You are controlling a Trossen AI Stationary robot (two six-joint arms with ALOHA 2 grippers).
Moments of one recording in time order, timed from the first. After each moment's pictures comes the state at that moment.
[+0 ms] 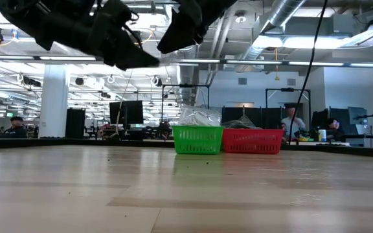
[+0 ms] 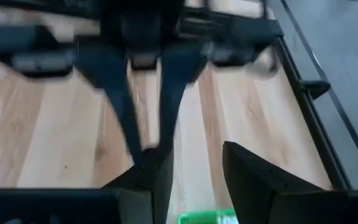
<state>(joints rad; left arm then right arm) 0.02 1.23 0.46 0.50 -0.13 0.12 0.00 1.82 1.53 -0.38 0.20 -0.13</state>
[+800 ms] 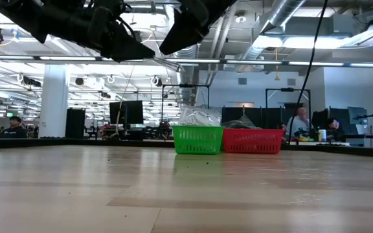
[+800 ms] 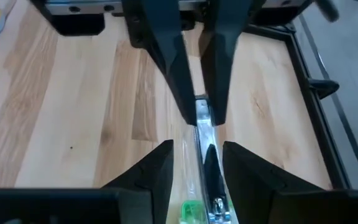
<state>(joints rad) 0.03 1.12 0.46 0.44 -0.19 0.15 0.03 1.82 1.53 -0.42 0.21 -0.18</state>
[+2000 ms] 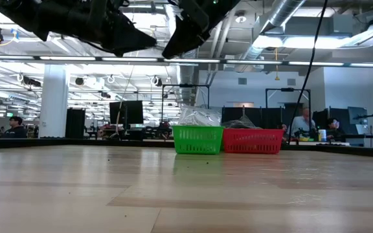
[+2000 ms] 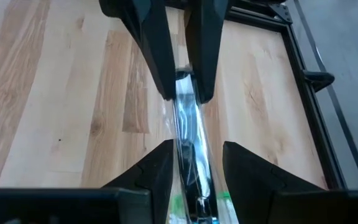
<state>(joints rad) 0.02 1.11 0.46 0.50 -0.15 0.12 0.00 1.82 1.53 -0.44 0.20 -0.19</state>
